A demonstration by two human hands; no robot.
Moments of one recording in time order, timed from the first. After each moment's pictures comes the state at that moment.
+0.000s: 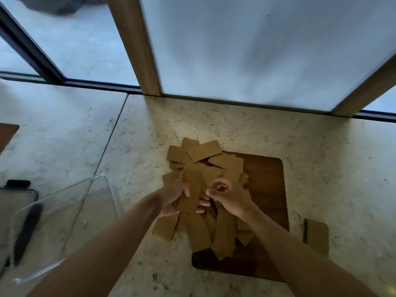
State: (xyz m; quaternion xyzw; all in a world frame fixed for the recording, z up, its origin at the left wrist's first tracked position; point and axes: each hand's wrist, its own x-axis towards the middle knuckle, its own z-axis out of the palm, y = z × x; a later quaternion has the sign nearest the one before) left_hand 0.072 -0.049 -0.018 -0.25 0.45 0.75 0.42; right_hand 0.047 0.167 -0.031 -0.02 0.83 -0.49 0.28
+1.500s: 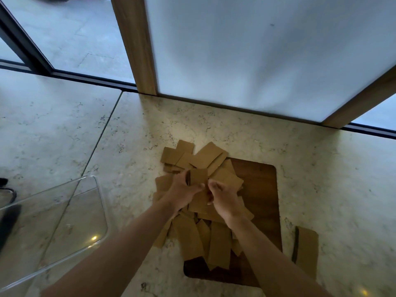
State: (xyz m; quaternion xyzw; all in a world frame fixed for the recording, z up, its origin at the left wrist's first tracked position) left_hand 0.059 -0.013 -0.029 -0.23 0.68 0.66 0.22; right_hand 0.049 0.142 -0.026 0.14 0.77 -0.57 0.24
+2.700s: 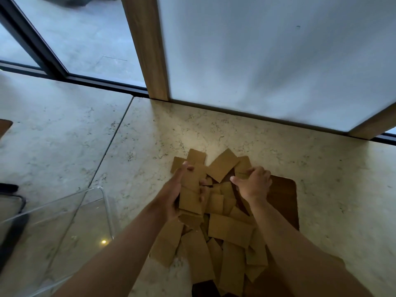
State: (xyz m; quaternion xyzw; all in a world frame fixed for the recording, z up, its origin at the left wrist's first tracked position) left_hand 0.036 -0.054 -0.015 -0.28 0.31 0.88 0.22; right_hand -0.053 0.161 -0.060 0.19 0.94 -0.25 0.10
